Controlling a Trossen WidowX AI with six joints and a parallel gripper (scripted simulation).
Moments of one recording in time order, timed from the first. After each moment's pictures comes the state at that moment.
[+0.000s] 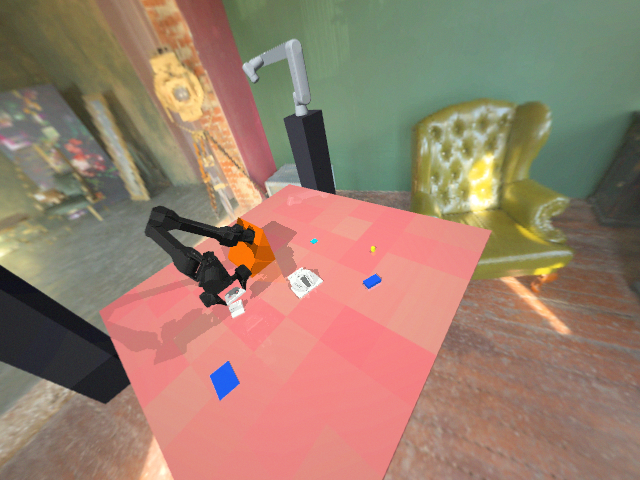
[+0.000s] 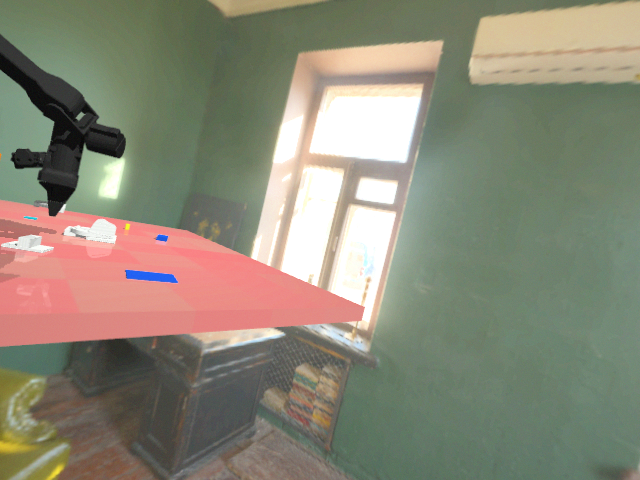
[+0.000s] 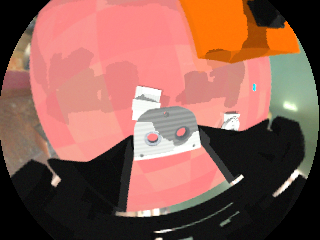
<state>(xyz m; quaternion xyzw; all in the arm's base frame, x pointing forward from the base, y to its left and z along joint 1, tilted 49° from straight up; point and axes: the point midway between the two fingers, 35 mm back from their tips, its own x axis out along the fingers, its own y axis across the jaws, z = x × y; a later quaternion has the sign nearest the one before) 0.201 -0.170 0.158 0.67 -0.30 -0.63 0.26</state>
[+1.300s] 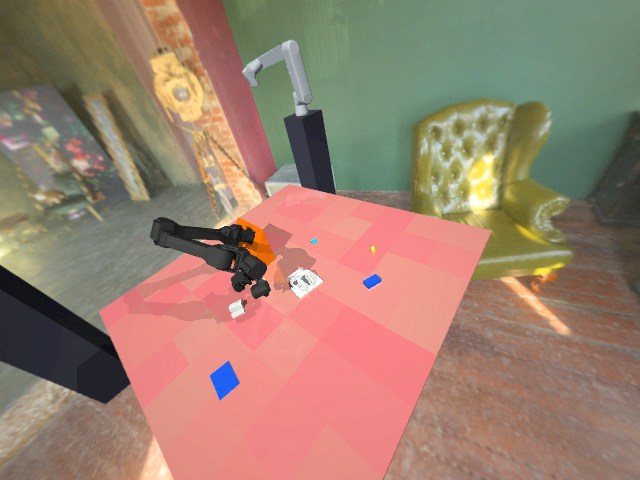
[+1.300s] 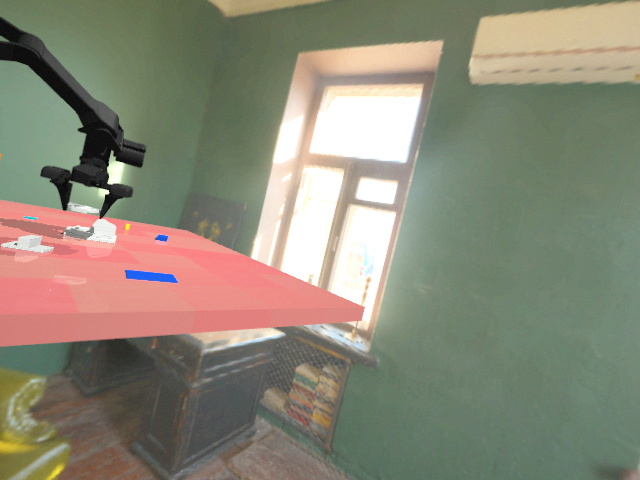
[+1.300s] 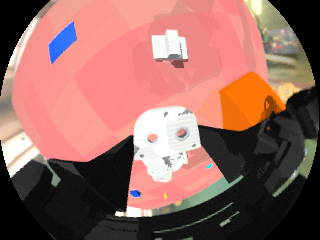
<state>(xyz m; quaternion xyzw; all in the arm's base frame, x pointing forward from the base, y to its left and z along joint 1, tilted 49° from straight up) 0.262 -0.109 0.088 0.40 0.15 -0.69 0.59</state>
